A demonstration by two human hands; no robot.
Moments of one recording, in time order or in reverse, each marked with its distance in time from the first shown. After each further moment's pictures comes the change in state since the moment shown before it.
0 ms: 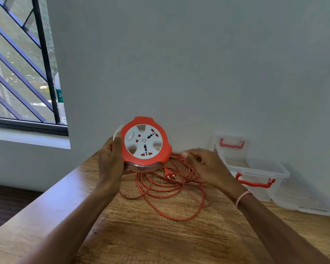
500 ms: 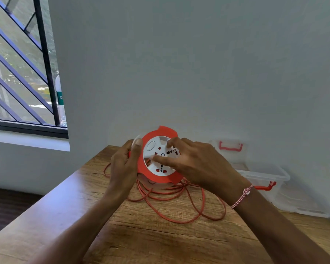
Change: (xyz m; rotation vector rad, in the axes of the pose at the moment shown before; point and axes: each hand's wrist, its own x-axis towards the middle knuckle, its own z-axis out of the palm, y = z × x) left_hand -0.018 0.007 0.011 0.097 -0.200 0.209; right_hand -0.004 -0.065 -0.015 -1.003 0.012 -0.710
